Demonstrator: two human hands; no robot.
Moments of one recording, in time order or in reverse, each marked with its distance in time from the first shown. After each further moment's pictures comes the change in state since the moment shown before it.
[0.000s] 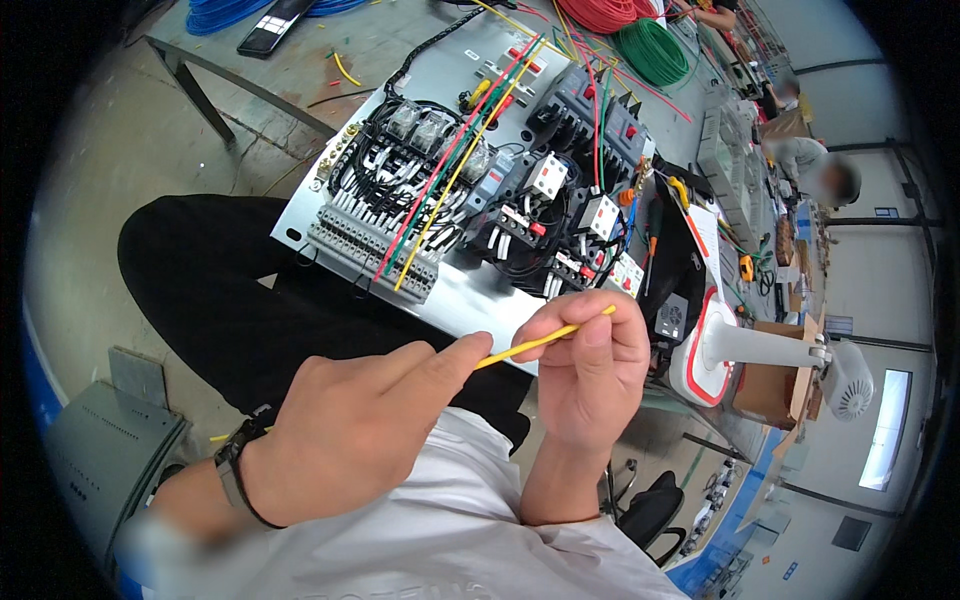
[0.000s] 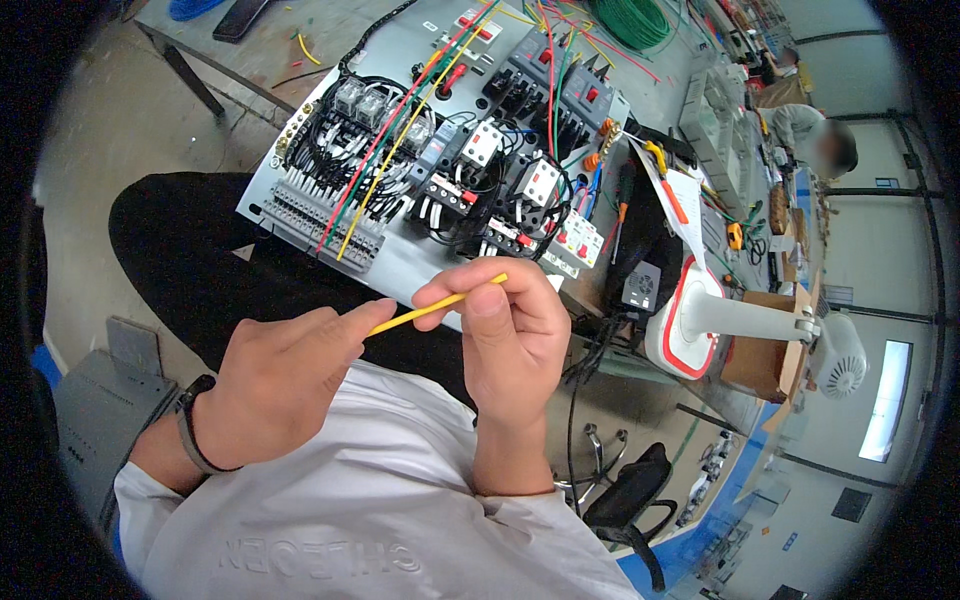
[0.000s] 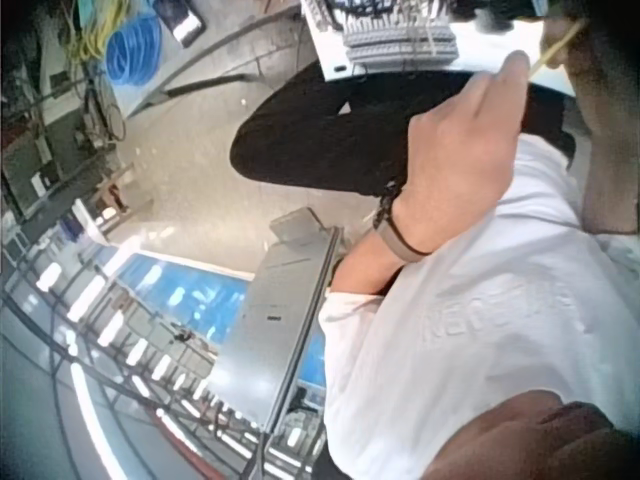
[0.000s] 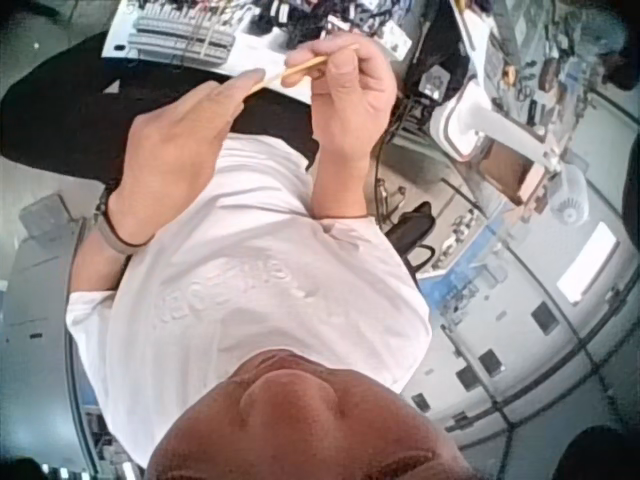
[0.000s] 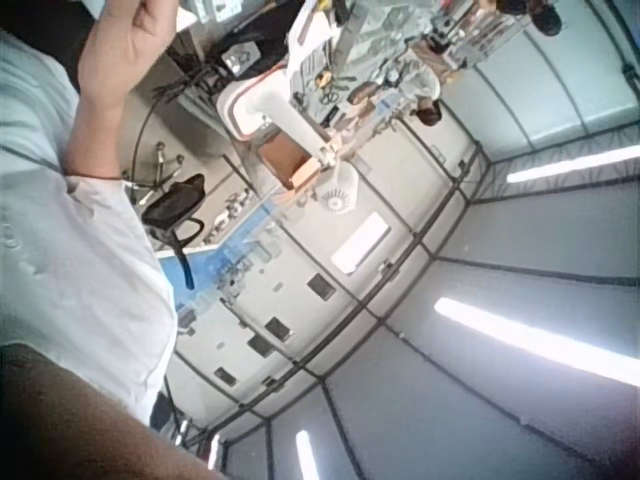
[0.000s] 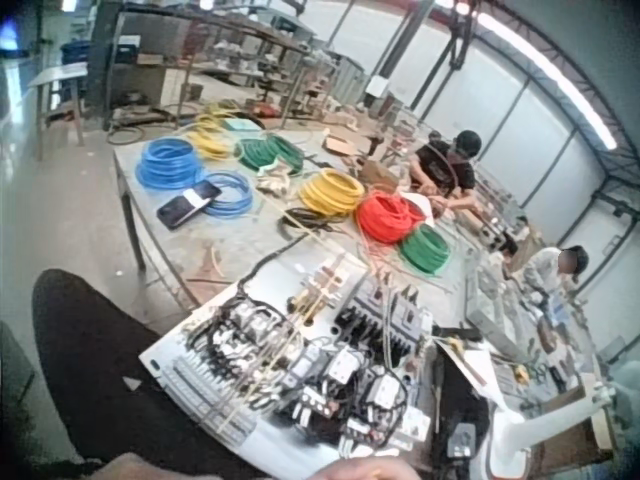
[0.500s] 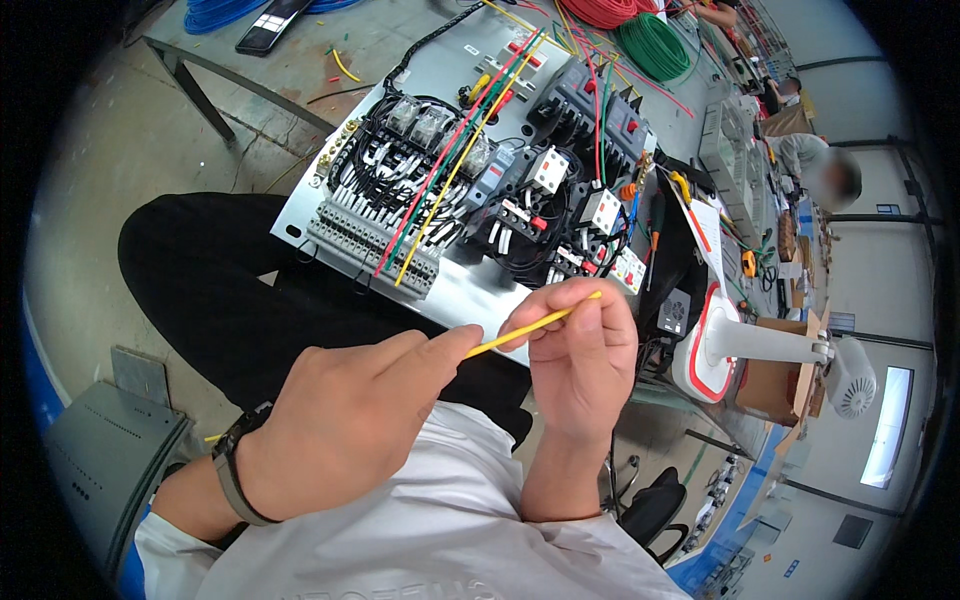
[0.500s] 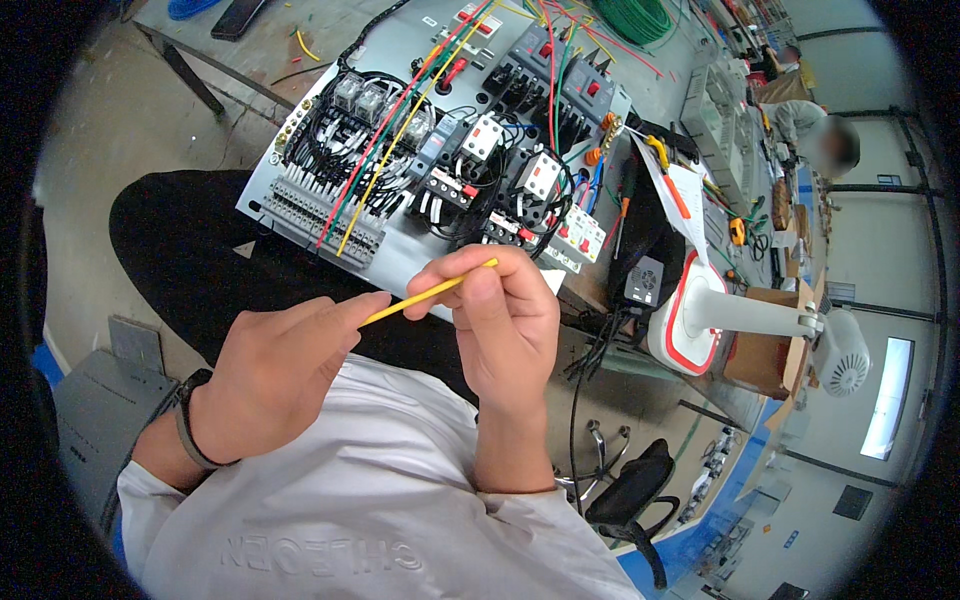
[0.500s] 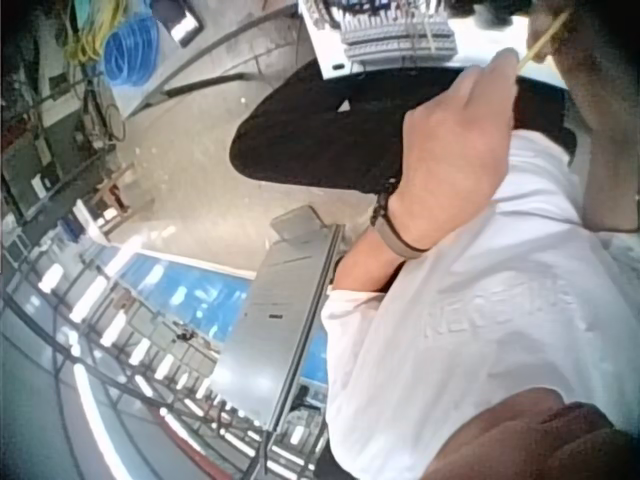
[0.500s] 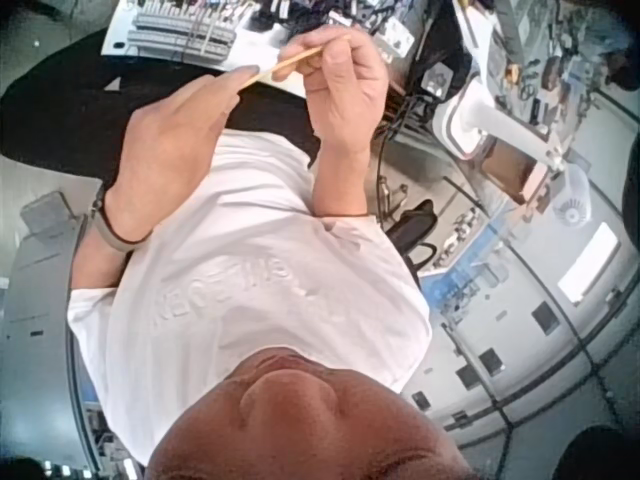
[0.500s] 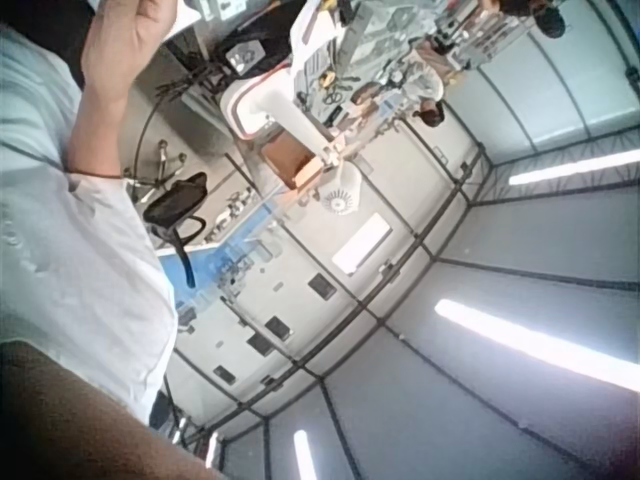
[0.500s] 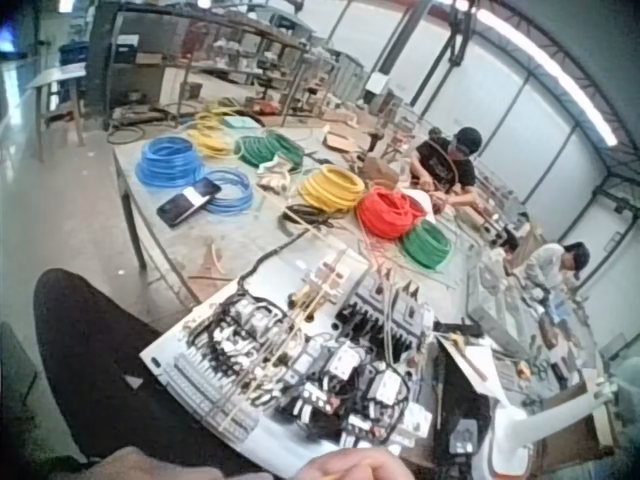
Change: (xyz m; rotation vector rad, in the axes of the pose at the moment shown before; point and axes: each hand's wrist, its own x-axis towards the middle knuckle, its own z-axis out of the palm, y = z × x) left_hand 0.000 -0.004 0.002 -0.054 0.019 -0.024; right_hand 0.001 0.009 -0.004 0.151 -0.037 0.103
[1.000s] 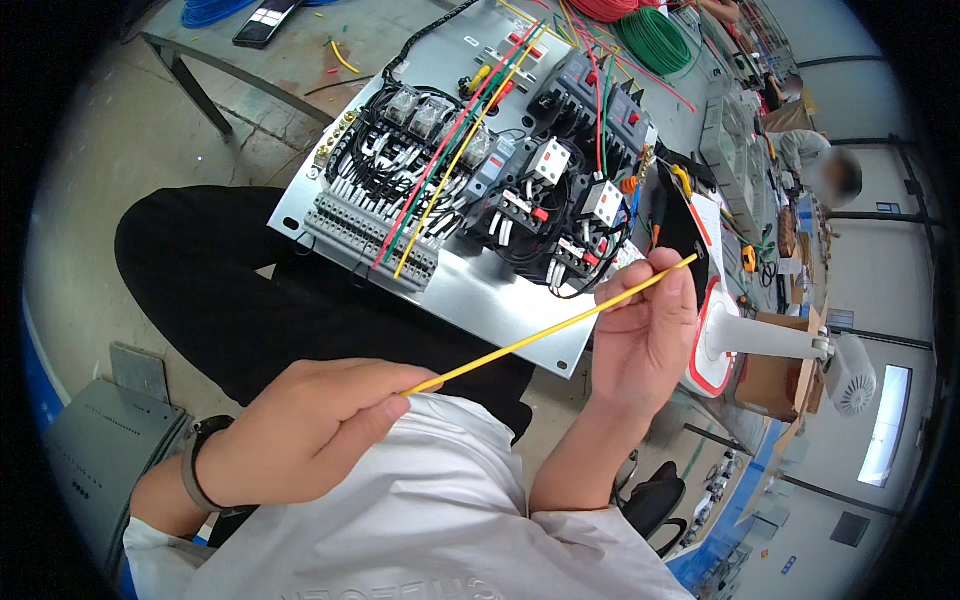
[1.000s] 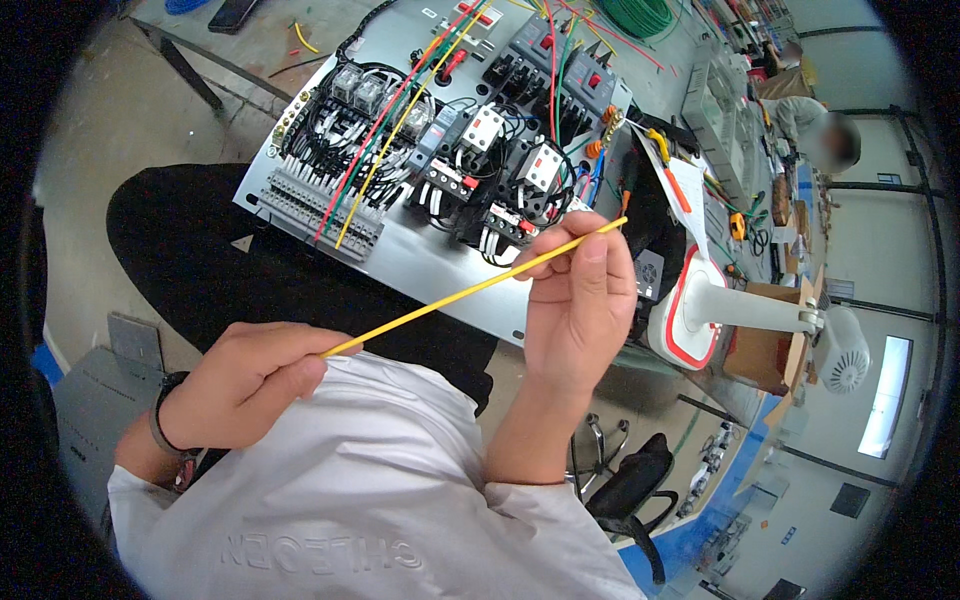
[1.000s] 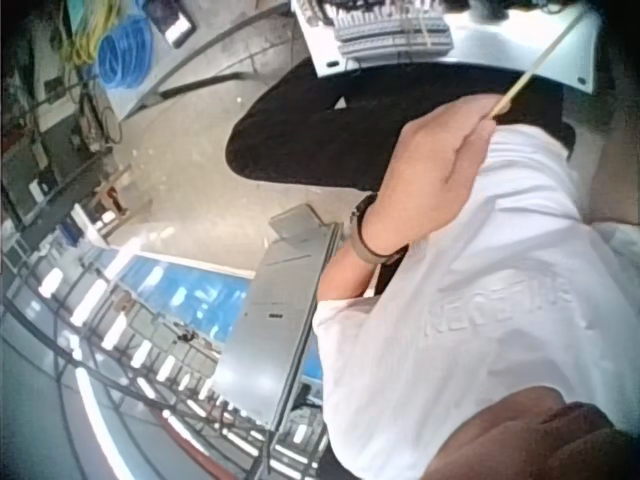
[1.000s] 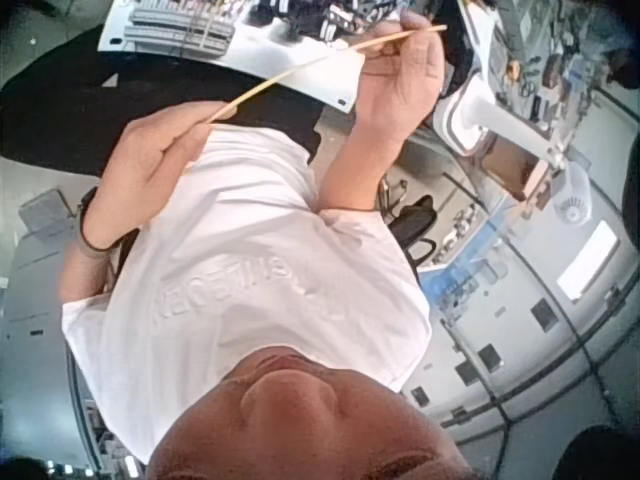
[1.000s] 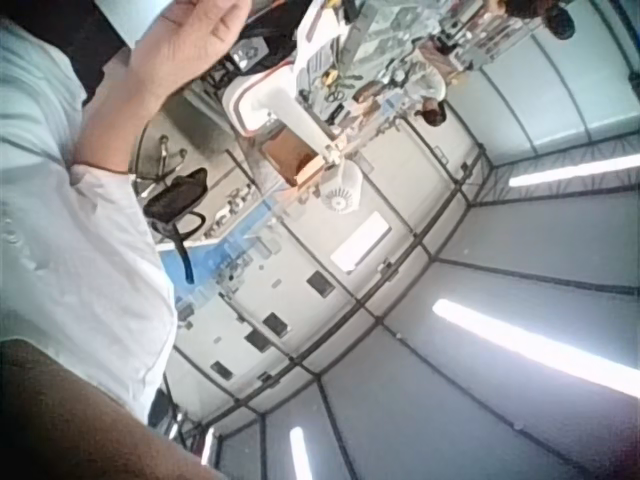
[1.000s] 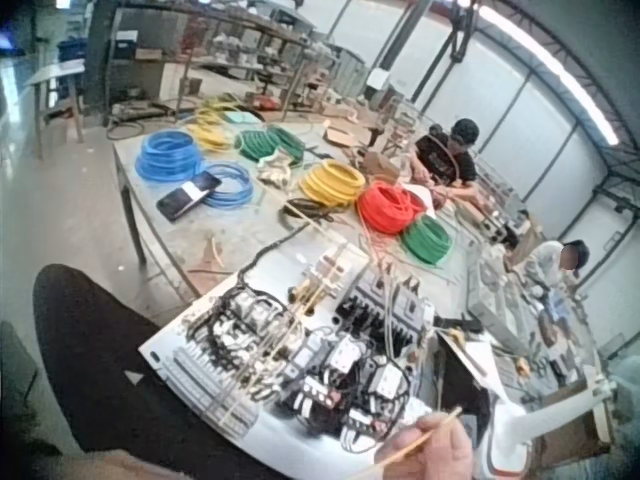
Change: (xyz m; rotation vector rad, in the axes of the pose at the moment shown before) left_hand -0.022 -0.012 -0.017 -0.439 -0.205 -0.250; right_hand 0.013 -0.025 -0.031 0.024 0.224 -0.167
